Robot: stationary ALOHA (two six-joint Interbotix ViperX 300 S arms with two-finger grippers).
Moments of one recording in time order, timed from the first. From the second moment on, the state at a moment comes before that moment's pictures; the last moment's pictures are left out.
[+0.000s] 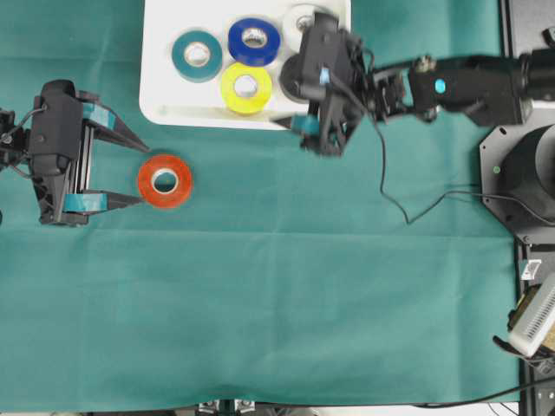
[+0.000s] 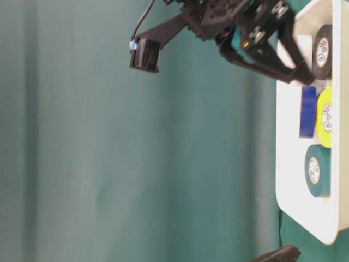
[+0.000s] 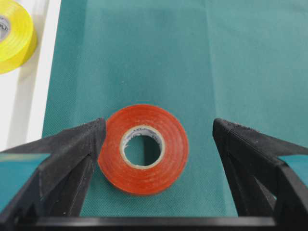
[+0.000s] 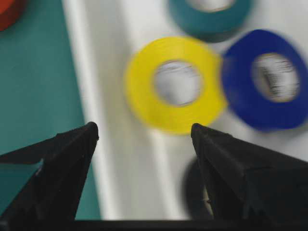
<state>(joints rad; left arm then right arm) -0.06 -0.29 1.04 -0.03 -0.23 -0.02 -0.19 -0.06 0.80 -0.82 0.00 0.94</state>
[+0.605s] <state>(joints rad) -0.06 -0.29 1.04 -0.03 -0.23 -0.02 -0.07 -0.06 0.82 -0.82 0.00 0.94</state>
